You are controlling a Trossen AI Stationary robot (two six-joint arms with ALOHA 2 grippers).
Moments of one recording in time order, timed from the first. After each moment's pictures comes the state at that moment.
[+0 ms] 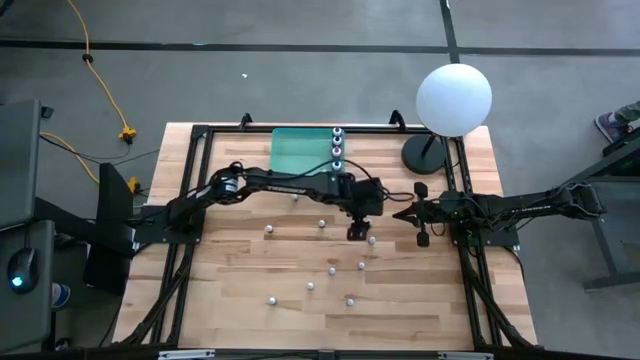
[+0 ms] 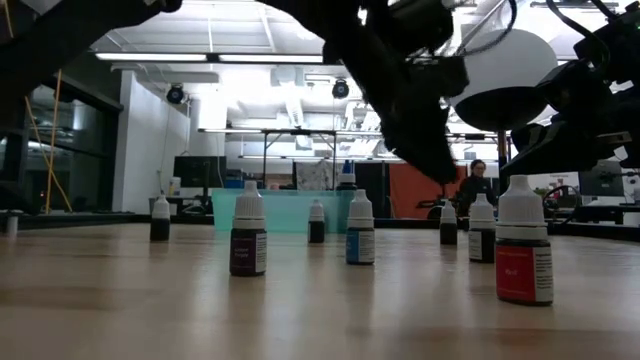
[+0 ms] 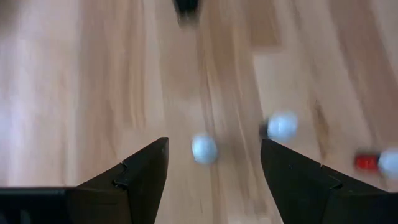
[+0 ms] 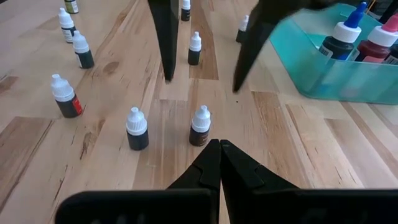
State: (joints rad) left arm 0.04 2.32 2.05 -0.68 0.08 0.15; right arm -0.01 0.46 0.01 0.05 0.06 -0.09
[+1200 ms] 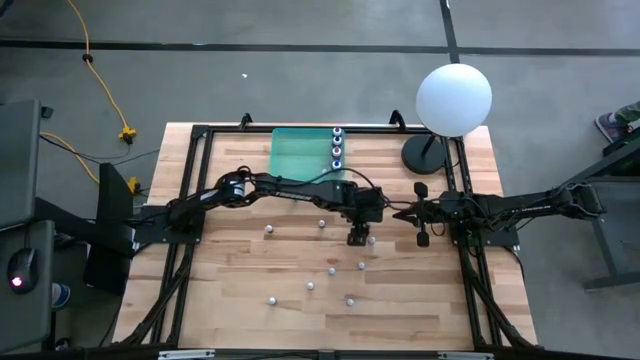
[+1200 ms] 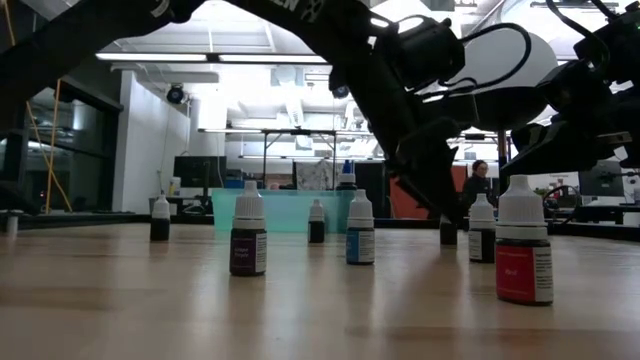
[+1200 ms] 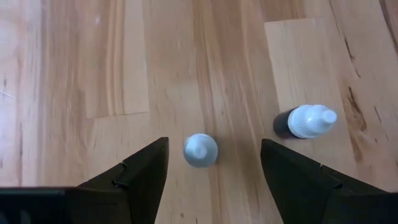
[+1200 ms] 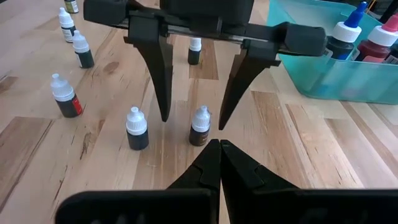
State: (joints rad) left arm 0.02 2.40 2.05 -0.63 0.06 0.14; right arm -0.01 0.47 0.01 0.05 0.06 -0.09
